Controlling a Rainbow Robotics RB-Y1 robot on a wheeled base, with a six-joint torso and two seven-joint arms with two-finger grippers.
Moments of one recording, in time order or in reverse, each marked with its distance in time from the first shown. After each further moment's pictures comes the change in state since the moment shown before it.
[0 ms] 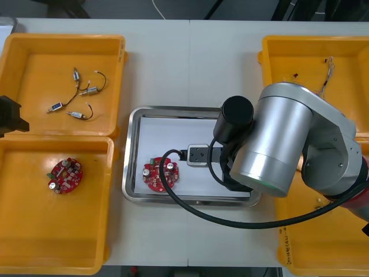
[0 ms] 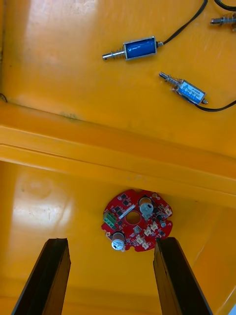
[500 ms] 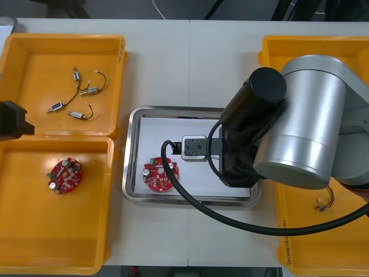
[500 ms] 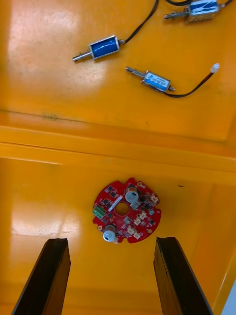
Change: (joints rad) right arm -0.053 -0.026 -0.088 -0.102 -0.175 0.006 -0.011; left arm 0.073 -0.007 0.001 -0.199 0.007 0.000 0.013
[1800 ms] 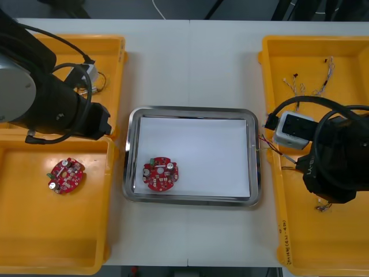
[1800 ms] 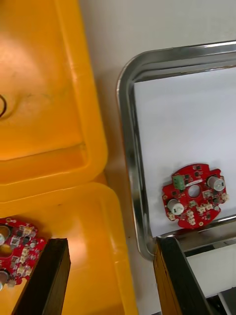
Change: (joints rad) right arm 0.245 -0.363 -0.525 -0.322 -0.480 0.000 -0.292; left arm -0.208 -0.172 -0.338 -0.024 -0.068 0.000 0.001
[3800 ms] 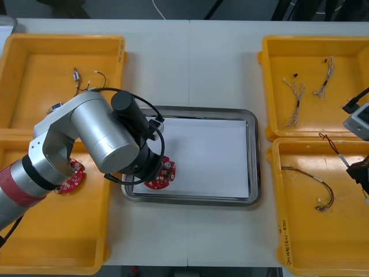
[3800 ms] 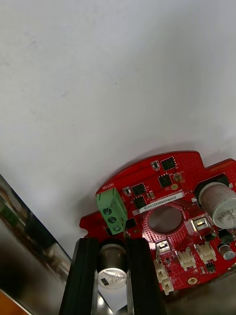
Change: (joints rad) right arm 0.417 0.089 -0.468 0.065 0.049 0.000 0.000; left arm -0.084 -0.024 -0.594 0.285 -0.140 -0.341 -0.021
